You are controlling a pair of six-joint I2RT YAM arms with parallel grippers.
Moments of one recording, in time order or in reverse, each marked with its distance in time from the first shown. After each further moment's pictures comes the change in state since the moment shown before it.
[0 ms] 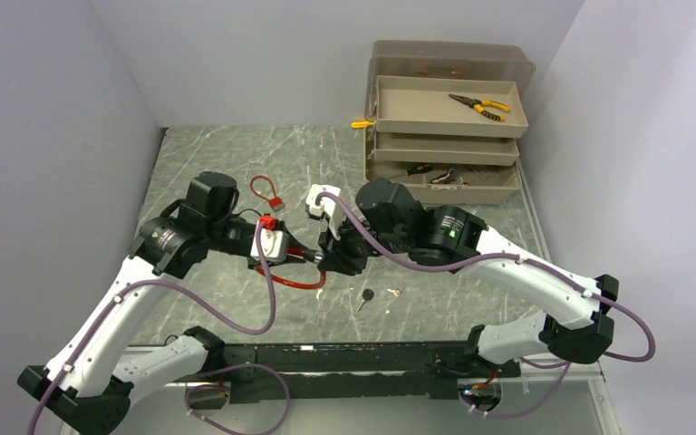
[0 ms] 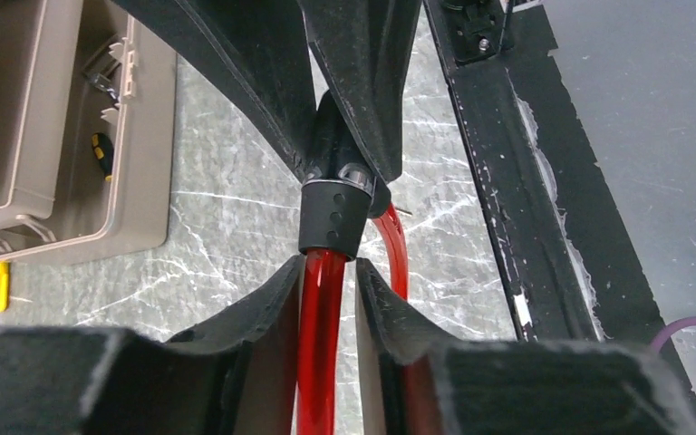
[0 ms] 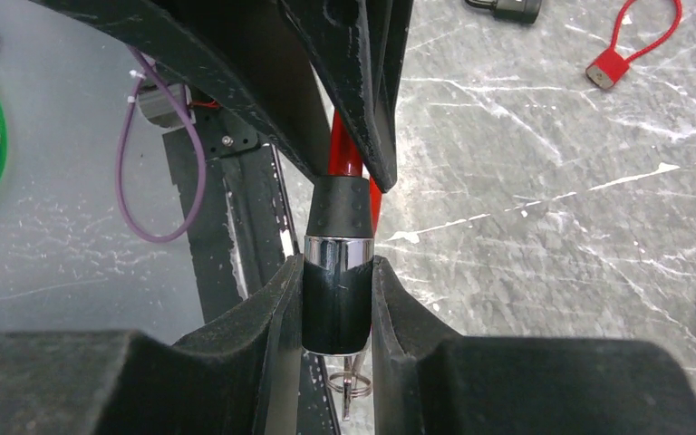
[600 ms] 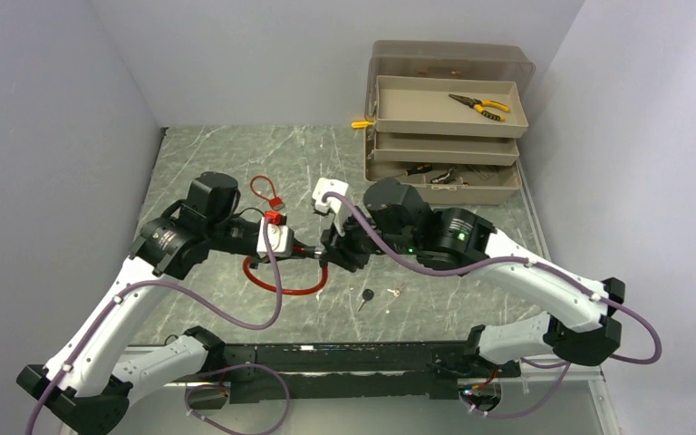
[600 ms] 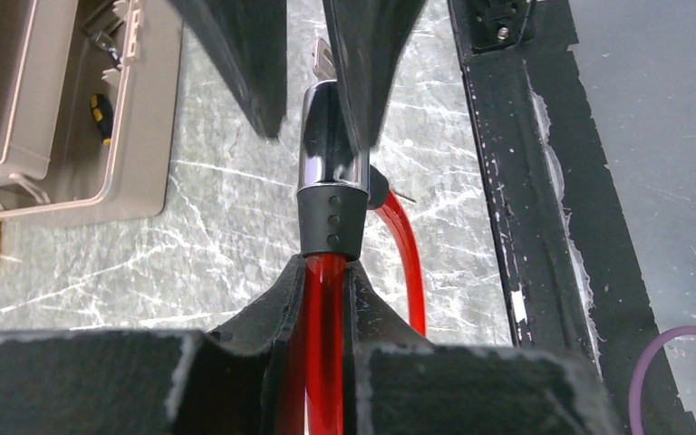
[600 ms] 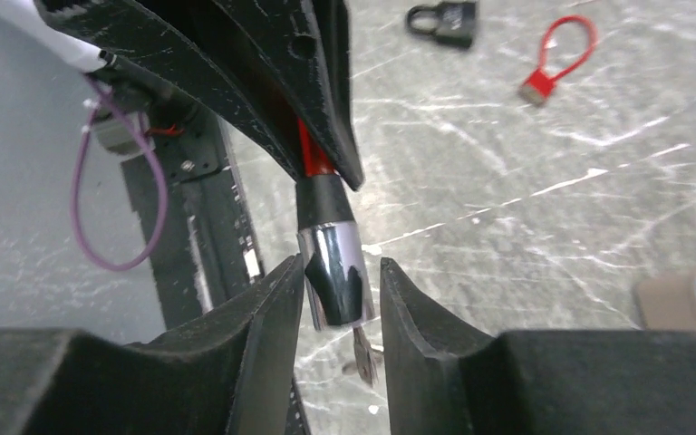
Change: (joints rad) left arm -0.021 0.006 0.000 0.006 -0.068 -0.063; right arm 0.016 -0.012 0.002 0.016 0.087 -0.023
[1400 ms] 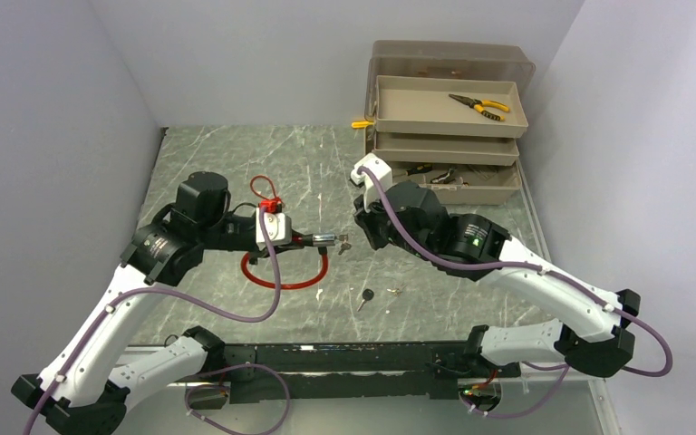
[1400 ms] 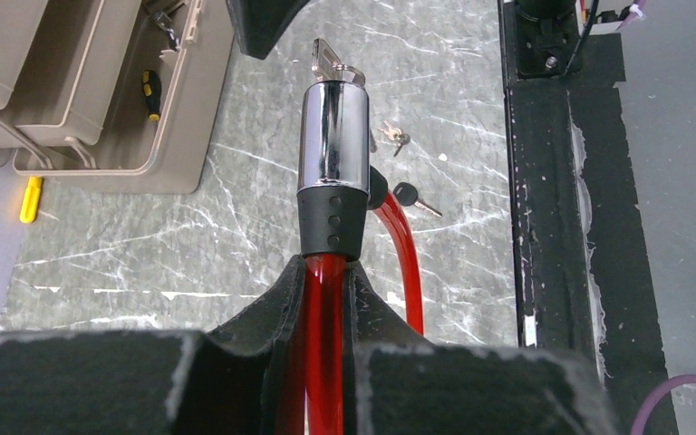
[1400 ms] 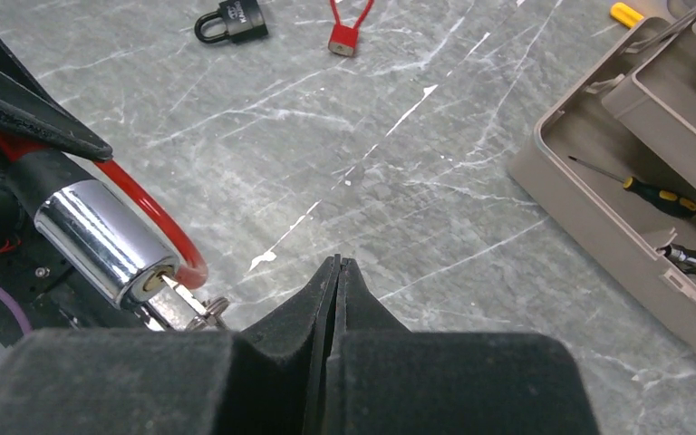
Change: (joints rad) left arm -0.002 -0.043 0.000 0.096 -0.101 -0.172; right arm -0.056 -0.119 -0.125 0.045 0.438 0.180
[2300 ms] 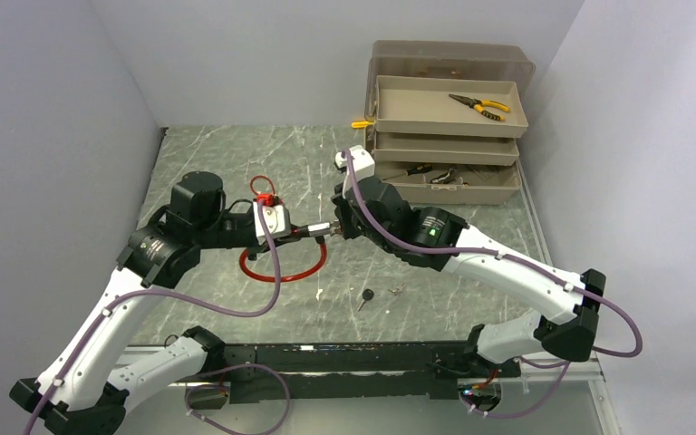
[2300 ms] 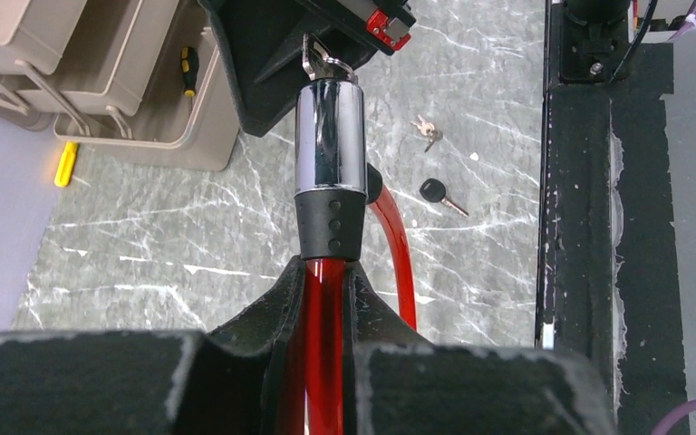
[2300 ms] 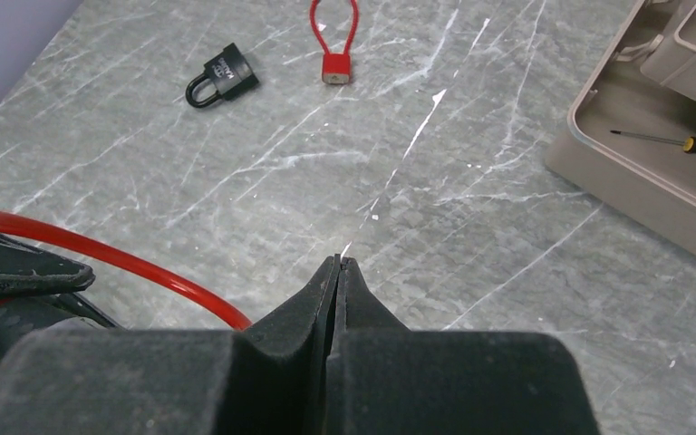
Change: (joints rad) left arm 0.002 -0.011 -0.003 0.052 -0.082 -0.062; right arm 0.008 0.161 0.019 0.128 0.103 0.235
